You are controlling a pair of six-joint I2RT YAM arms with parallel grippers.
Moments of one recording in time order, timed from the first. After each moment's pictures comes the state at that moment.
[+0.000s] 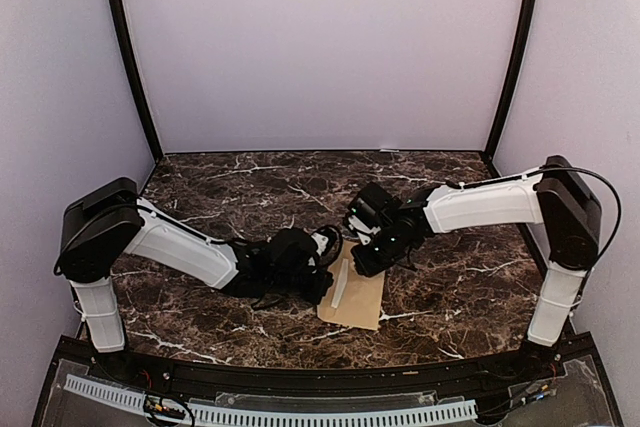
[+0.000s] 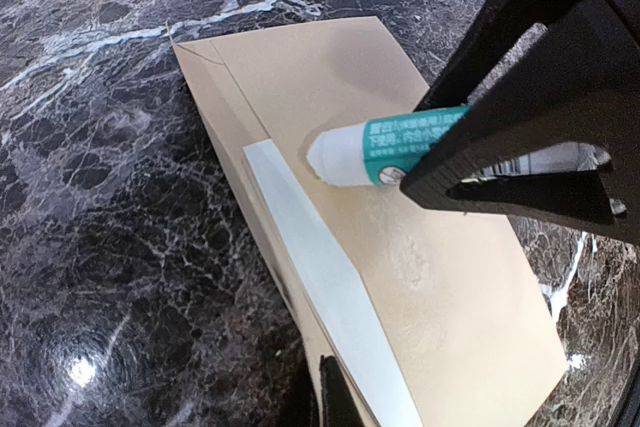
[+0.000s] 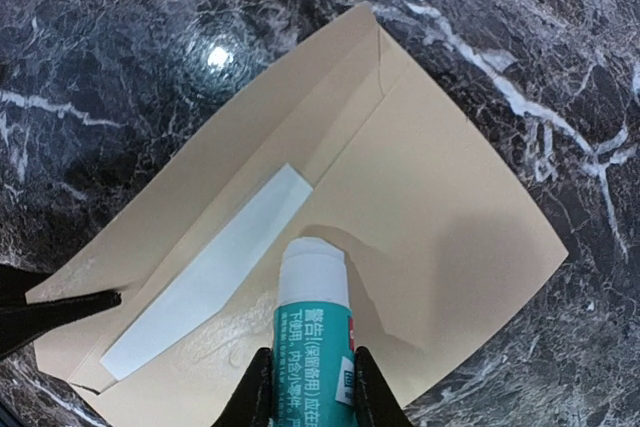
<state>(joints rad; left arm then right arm) -1.06 1.89 0.95 0.19 -0.08 -0.44 0.90 1.83 1.19 -0.55 0.03 0.33</state>
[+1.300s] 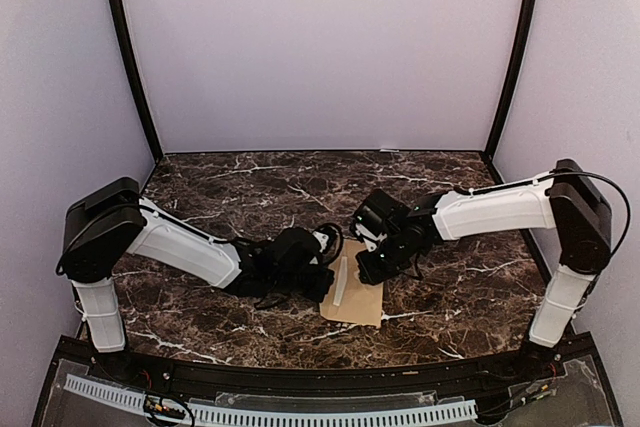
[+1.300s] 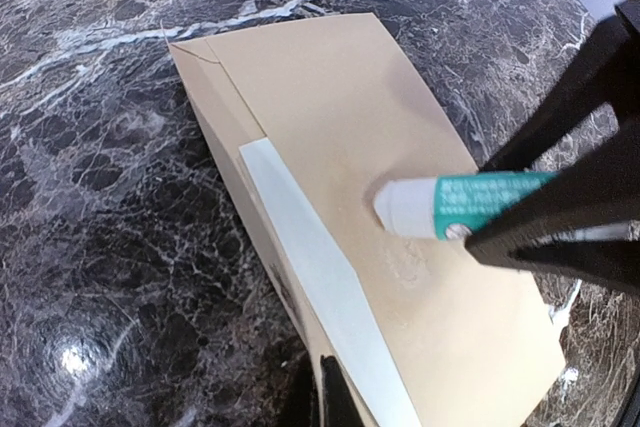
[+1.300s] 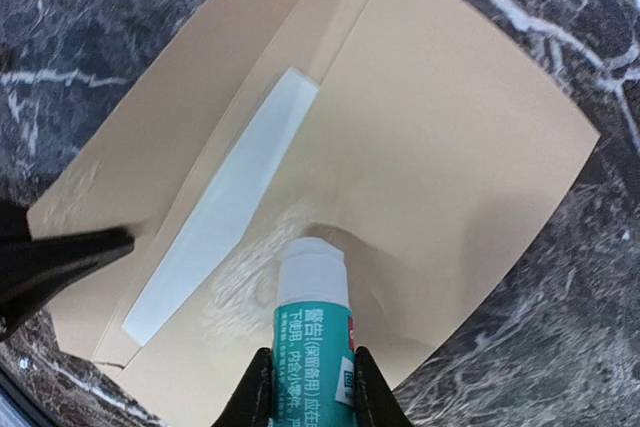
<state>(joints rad) -1.07 1.90 0.97 0.17 -0.10 -0.49 0.92 1.76 1.11 -0.55 -0.01 0.44</state>
